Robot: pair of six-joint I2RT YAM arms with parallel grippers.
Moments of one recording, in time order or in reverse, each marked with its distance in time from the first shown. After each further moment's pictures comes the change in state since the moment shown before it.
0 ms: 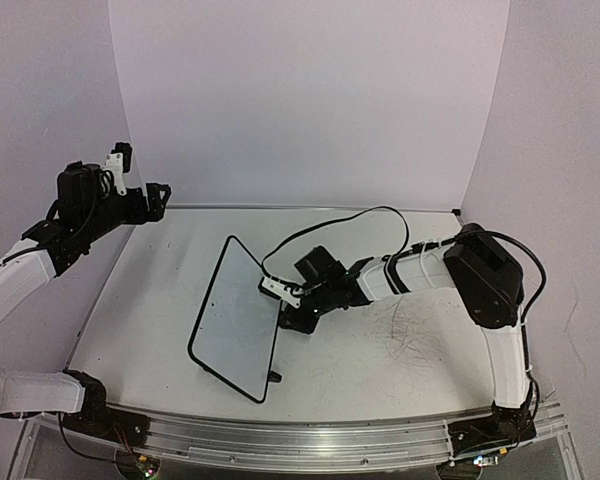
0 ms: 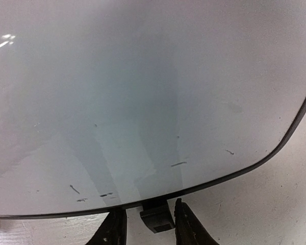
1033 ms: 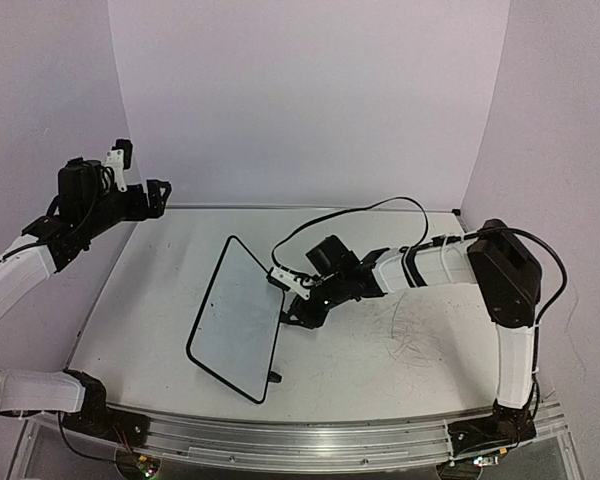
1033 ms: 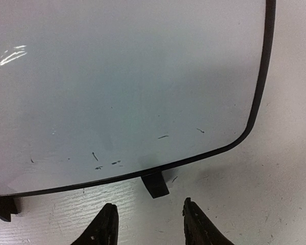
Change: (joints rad) left arm 0.000 0.019 0.031 -0.019 -0.002 0.000; right arm -0.029 -0.109 -0.053 -0.045 -0.049 0.024
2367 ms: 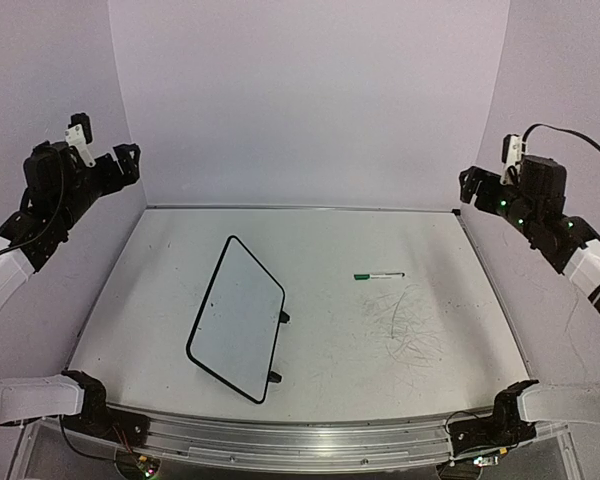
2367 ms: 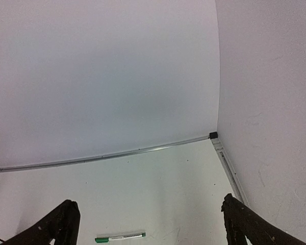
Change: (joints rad) left arm 0.000 -0.109 0.092 0.026 -0.206 -0.117; right arm -0.617 -1.019 -0.268 -0.060 0.508 0.497
